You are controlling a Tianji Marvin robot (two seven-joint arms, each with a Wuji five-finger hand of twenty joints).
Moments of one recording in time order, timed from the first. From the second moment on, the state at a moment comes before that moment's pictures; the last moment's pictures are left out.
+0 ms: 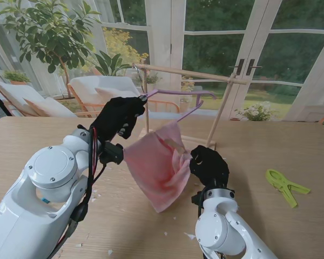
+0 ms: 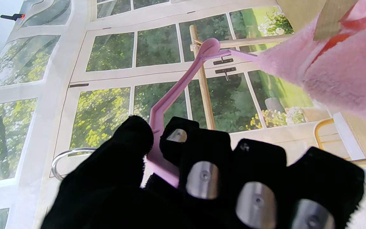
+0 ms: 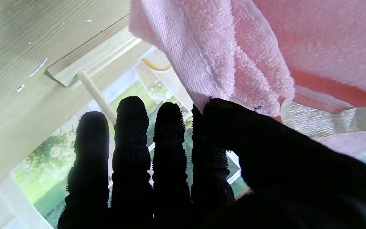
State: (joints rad) left arm 1.45 -1.19 -1.24 -2.08 -0.23 0.46 0.00; right arm -1.70 -1.24 1.09 -1.80 -0.54 0.39 -0.54; left_hand 0.75 -0.15 0.41 -0.08 0.88 0.19 1.24 1.51 1.31 0.15 1.45 1.13 1.23 0.30 1.74 1.00 1.02 0.68 1.82 1.32; right_hand 0.57 -0.54 1.03 -0.10 0.71 -0.11 0.97 0.76 0.75 0.02 1.01 0.65 0.67 0.09 1.06 0.63 0.35 0.15 1.32 0.14
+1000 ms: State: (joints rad) left arm 1.46 -1.19 -1.29 -2.10 -0.26 0.45 0.00; right arm -1.73 -1.19 1.15 -1.79 -0.63 0.51 -0.30; left_hand 0.75 -0.15 0.41 -0.08 0.88 0.19 1.24 1.51 1.31 0.15 1.45 1.13 1.23 0.30 1.74 1.00 1.02 0.68 1.82 1.32; right_hand 0.53 -0.50 1.01 -0.07 0.46 -0.02 0.60 0.62 0.49 0.04 0.86 0.51 0.50 0.09 0.84 0.56 0.27 0.15 1.23 0.14
